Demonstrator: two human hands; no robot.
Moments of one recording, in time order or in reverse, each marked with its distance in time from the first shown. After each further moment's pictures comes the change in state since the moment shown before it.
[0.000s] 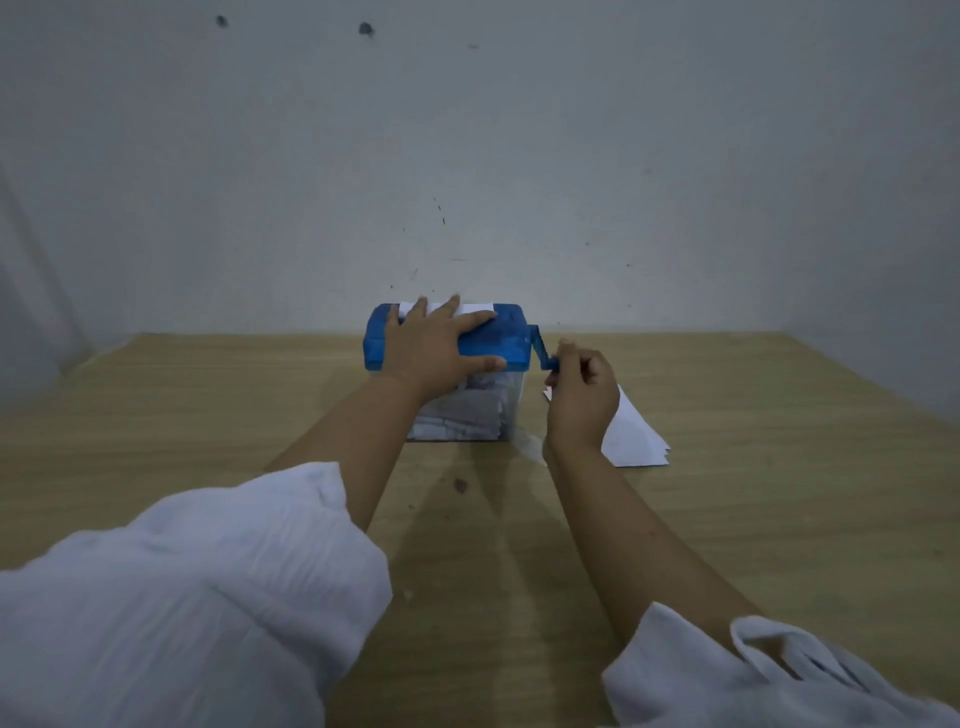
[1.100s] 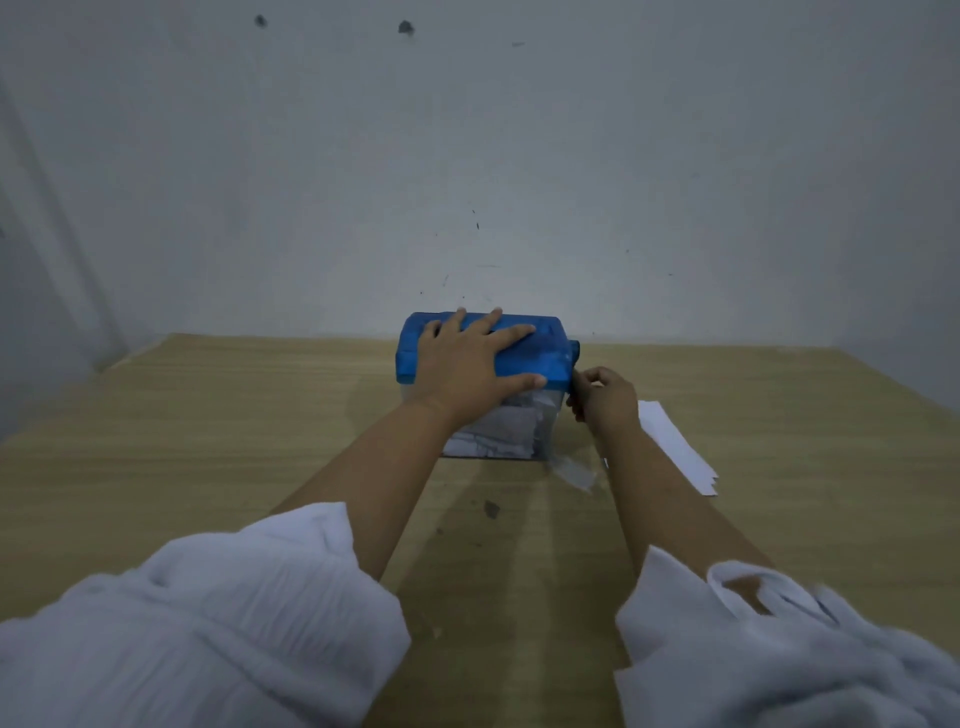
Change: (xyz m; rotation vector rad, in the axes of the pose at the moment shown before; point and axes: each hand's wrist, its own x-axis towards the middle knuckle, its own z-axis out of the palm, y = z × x) left_hand -0.002 -0.003 0.002 -0.010 0.042 0.031; right_hand 0.065 0.036 0.011 -0.486 -0.349 0.194
